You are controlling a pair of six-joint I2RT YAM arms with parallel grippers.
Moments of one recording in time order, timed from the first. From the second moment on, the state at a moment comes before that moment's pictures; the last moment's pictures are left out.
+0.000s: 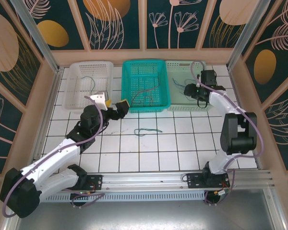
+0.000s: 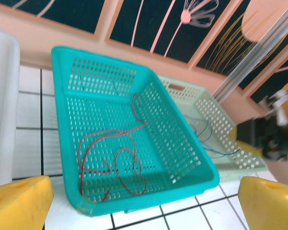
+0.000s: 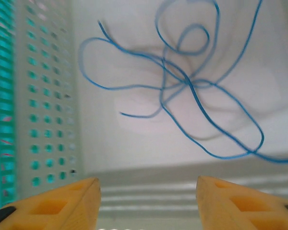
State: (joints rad) left arm -0.59 1.01 0.59 0.19 -0.07 -0.52; right arm 0.09 1.64 1.19 -0.40 -0.17 0.35
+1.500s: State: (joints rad) left arm -0.70 1.66 0.73 0.14 0.36 -0.41; right arm 0.22 1.24 0.86 -0.22 -0.21 0.36
